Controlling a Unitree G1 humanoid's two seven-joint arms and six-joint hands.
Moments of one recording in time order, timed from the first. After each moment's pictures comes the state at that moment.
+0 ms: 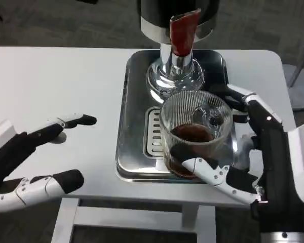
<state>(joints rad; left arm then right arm) 0.08 0.71 0.41 -0.33 -0.03 -0.32 -0.54 0.06 0.04 0.23 -0.42 -0.58 -0.20 -0.33</state>
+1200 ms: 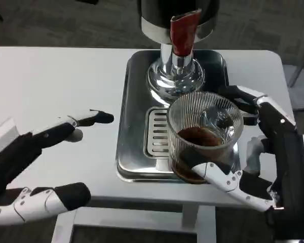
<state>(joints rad) 0.17 0.70 0.45 -0.48 -0.15 -0.33 -0.55 0.12 0.02 0.20 -0.53 -0.54 -0.20 -0.26</state>
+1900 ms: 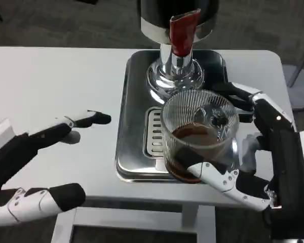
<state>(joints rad) 0.18 0.70 0.49 -0.48 -0.17 -0.33 -0.58 0.12 0.03 0.21 -0.55 -0.54 -0.20 -0.23</state>
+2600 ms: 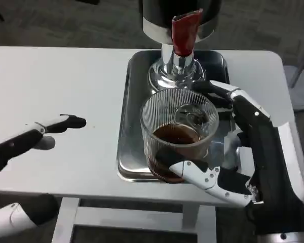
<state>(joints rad) 0.32 0.67 0.62 -0.55 -0.22 -0.34 -0.59 0.09 0.05 0.27 -0.55 -0.56 -0.16 -0.21</state>
